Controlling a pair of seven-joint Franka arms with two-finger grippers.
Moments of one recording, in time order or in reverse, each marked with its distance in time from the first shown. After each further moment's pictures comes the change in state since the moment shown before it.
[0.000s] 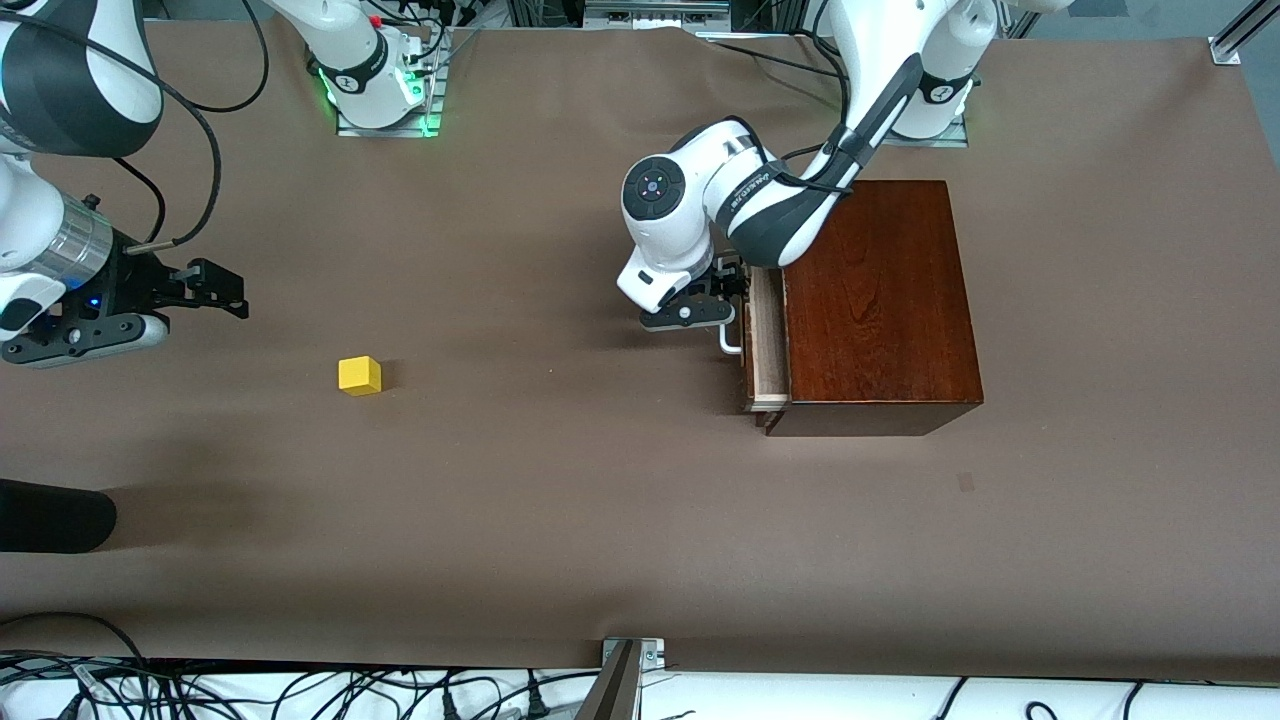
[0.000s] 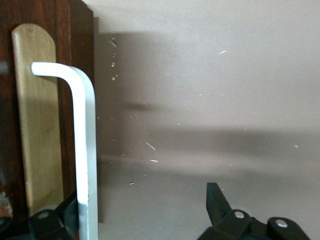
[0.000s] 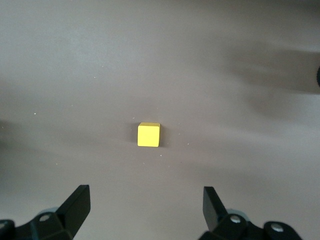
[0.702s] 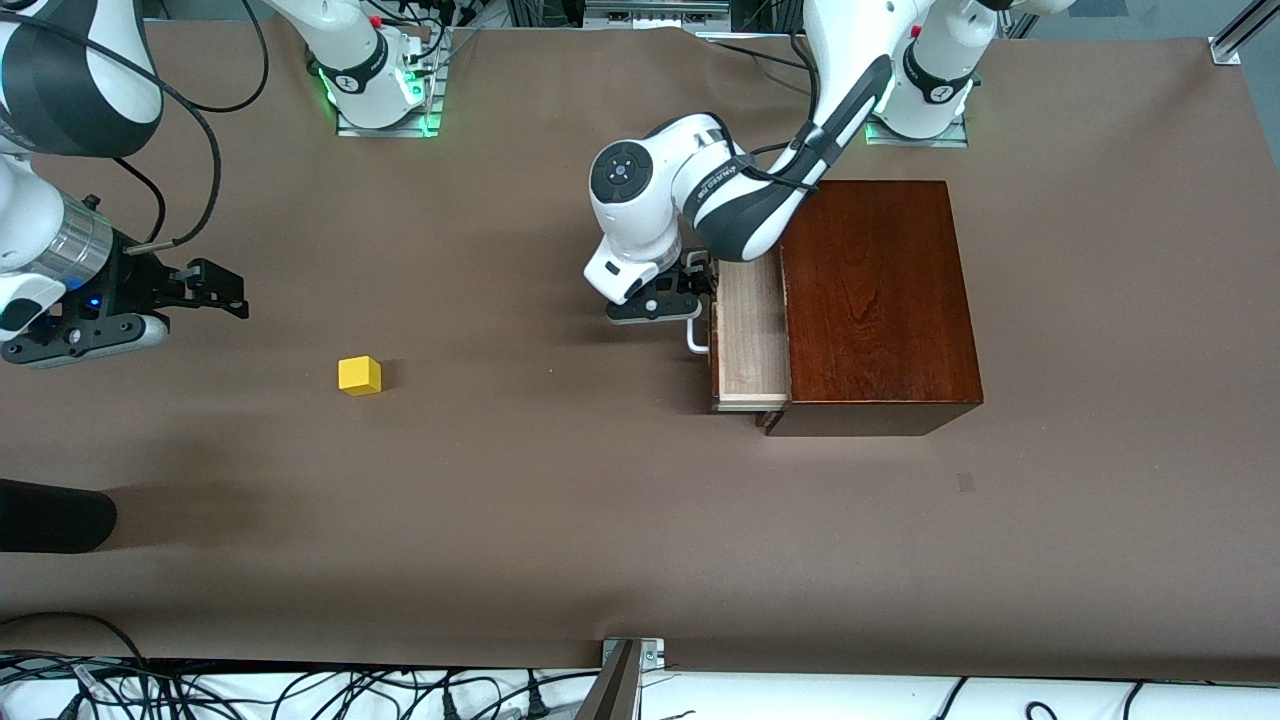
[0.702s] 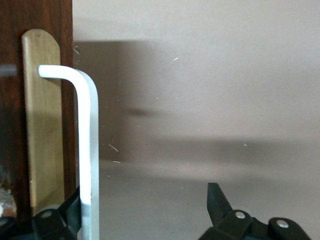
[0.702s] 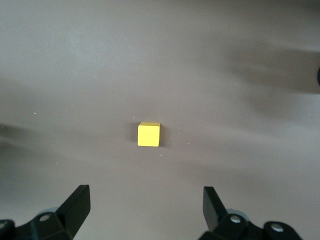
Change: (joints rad) left arm -0.064 0.054 0.006 0.106 0.011 0.003 -0.039; right arm 0.000 0.005 0.000 0.000 0.000 -0.003 0.000
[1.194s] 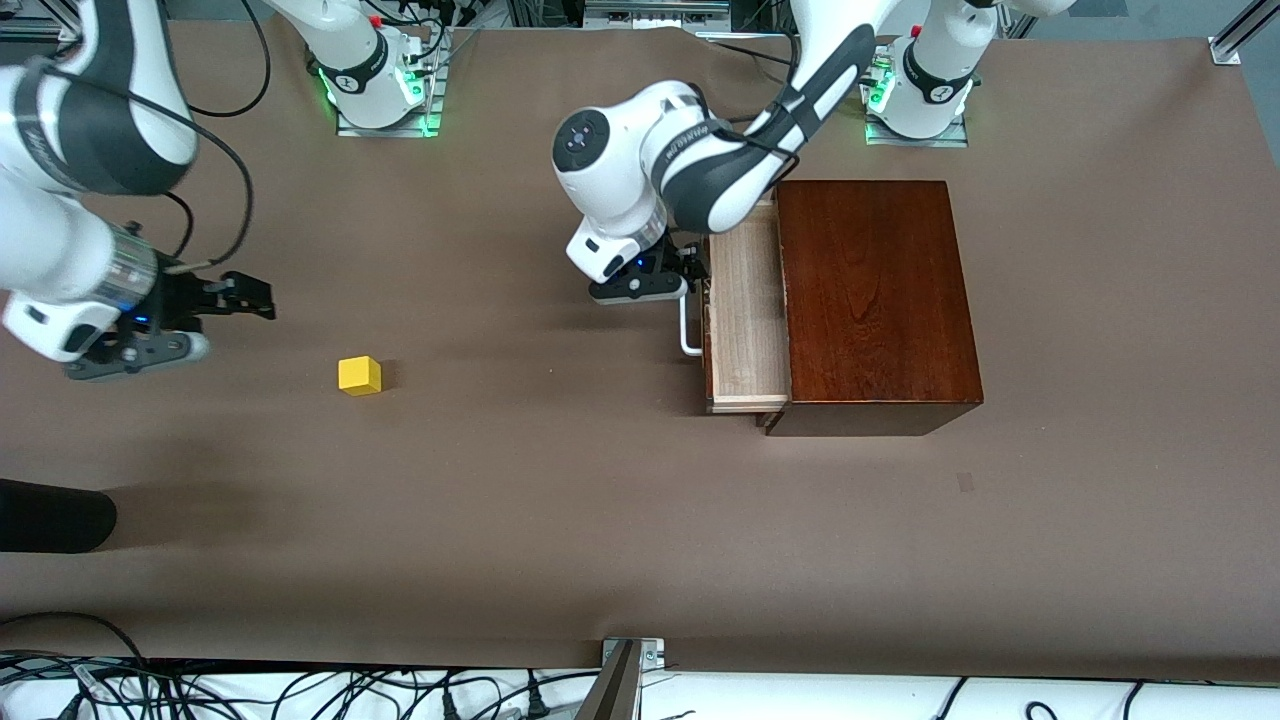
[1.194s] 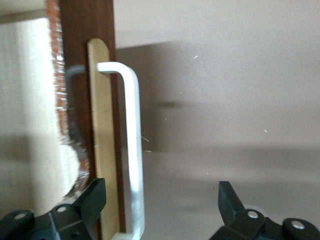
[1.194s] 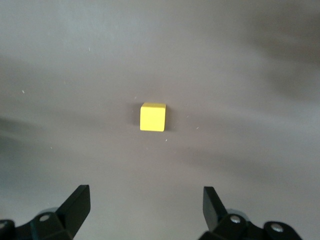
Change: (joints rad) left arm -0.055 0.005 -0.010 0.129 0.097 -0.258 -0.001; right arm 0.006 0.048 0.011 -0.082 0.000 0.007 -0.002
